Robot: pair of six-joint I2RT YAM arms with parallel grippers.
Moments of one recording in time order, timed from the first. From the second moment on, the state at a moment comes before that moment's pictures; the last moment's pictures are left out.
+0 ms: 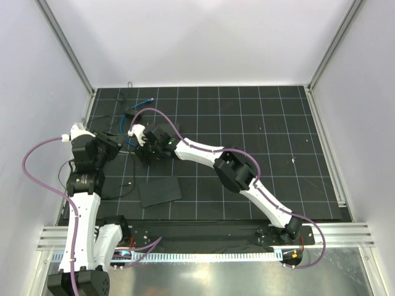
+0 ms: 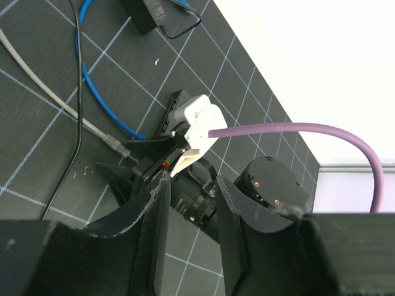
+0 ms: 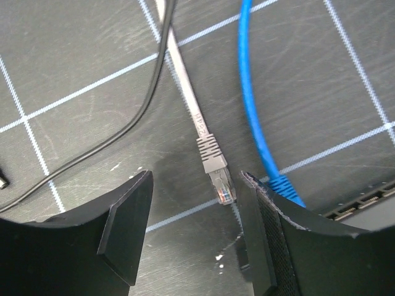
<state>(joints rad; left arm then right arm) 0.12 0.76 0.77 -0.41 0.09 -0.86 0.97 2.54 2.12 -0.23 -0.15 -0.06</state>
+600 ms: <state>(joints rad) 0.12 0.75 0.77 -0.42 0.10 -0.86 0.99 2.62 2.27 -0.33 -0.10 -0.11</state>
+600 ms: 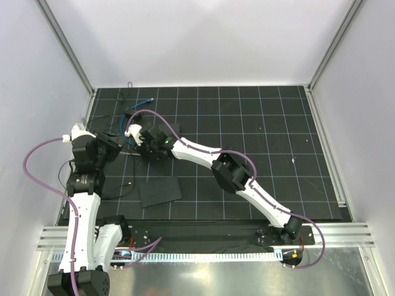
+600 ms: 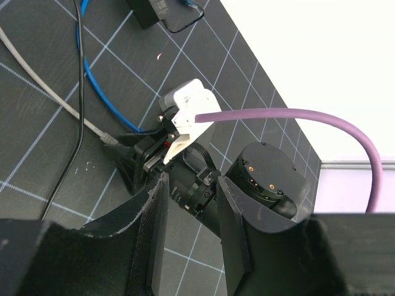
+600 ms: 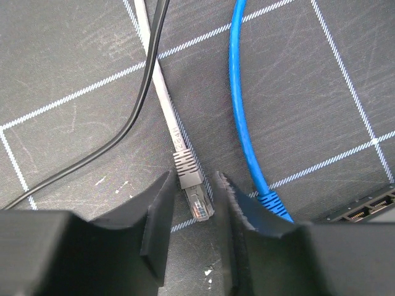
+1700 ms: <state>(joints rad) 0.12 0.67 0.82 -0.55 0.10 -0.86 0.88 1.84 1.62 -0.21 -0.14 0.01</state>
